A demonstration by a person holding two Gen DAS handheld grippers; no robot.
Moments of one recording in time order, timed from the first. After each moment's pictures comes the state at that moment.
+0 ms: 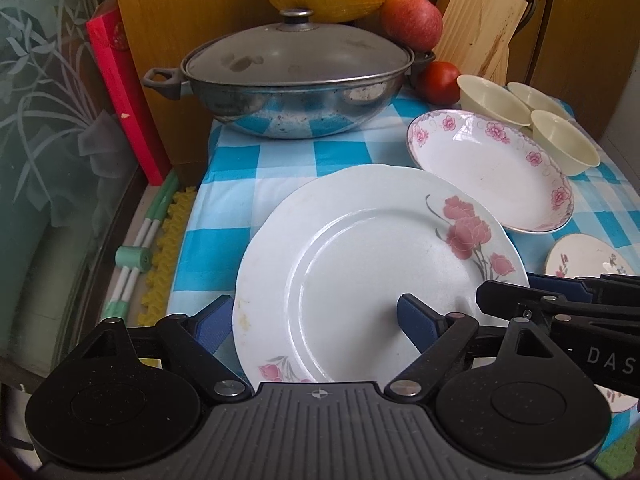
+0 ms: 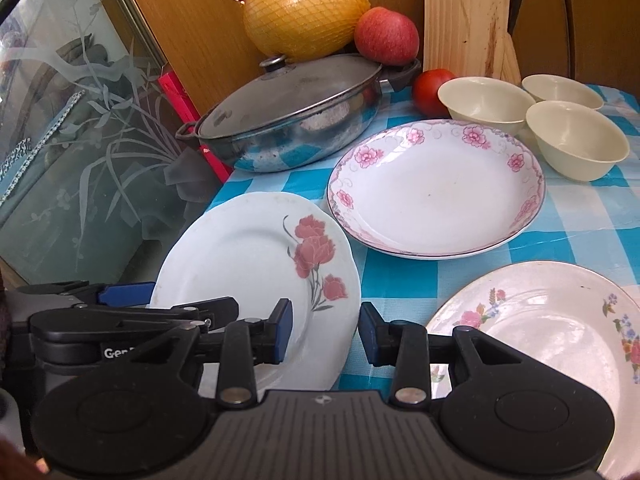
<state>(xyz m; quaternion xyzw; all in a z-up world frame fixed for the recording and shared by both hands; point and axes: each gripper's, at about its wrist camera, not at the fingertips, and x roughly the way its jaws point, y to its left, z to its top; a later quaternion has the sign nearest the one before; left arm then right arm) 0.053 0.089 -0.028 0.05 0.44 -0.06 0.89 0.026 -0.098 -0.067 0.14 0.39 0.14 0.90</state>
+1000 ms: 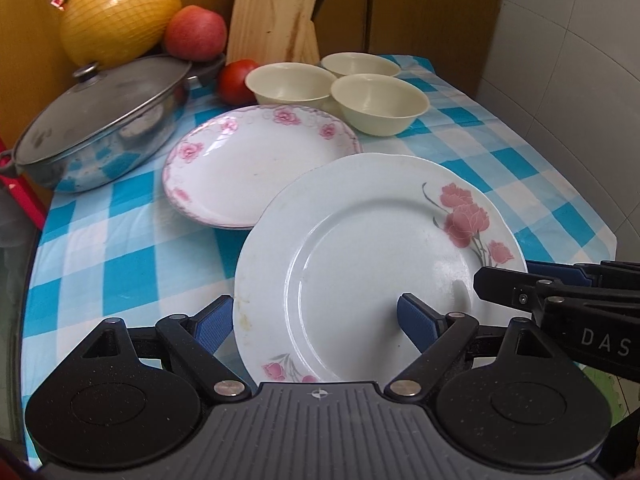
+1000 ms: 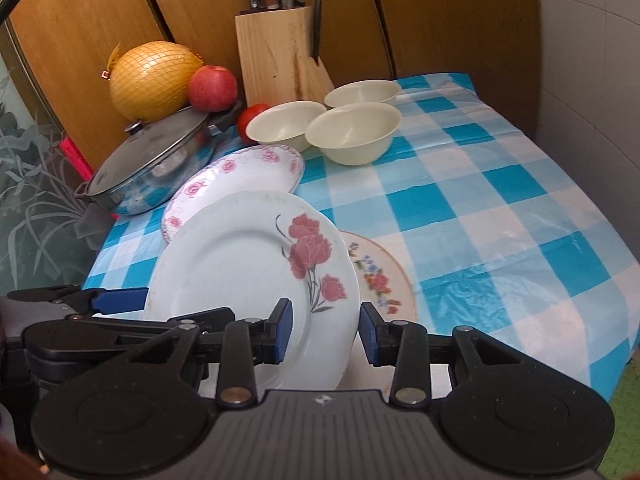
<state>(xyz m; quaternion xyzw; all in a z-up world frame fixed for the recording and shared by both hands) 0.018 -0.055 -0.030 0.12 0.44 -0.21 0.87 -0.057 -0.222 -0.057 0.17 0.38 -0.02 0.91</state>
